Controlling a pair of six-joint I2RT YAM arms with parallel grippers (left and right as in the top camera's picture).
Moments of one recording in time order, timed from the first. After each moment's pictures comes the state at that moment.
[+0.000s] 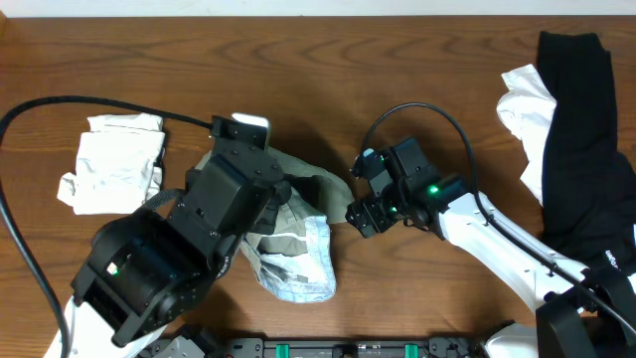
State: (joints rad) left arm -0.74 1.15 1.61 -1.34 -0.40 -0.40; right arm 0.53 1.53 0.89 -0.50 -0.28 -0.01
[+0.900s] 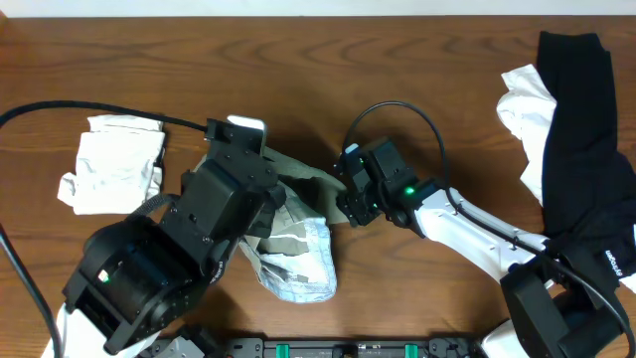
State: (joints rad) left arm -0.74 1.14 1.61 -1.34 -0.40 -0.40; right arm 0.60 1.66 0.89 -0.29 -0.16 0.02
